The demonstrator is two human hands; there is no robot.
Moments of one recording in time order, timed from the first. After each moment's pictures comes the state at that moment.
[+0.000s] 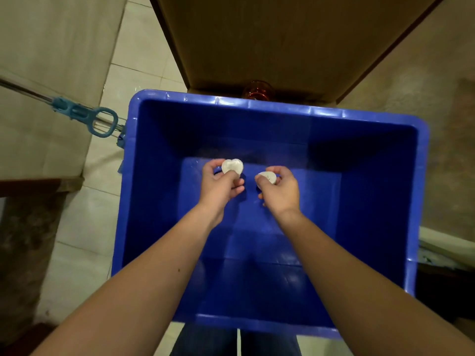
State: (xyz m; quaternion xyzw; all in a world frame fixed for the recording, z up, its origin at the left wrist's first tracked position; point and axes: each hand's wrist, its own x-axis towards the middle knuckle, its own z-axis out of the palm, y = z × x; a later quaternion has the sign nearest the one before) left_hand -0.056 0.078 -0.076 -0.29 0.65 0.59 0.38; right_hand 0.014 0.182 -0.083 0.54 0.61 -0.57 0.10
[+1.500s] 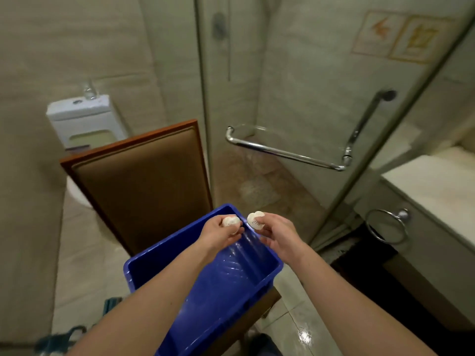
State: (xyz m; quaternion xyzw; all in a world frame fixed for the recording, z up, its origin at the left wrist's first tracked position) left_hand 0.036 0.095 0.259 0.21 0.61 0.48 0.59; right_hand 0.193 0.143 0.284 0.56 0.34 -0.70 -0.30
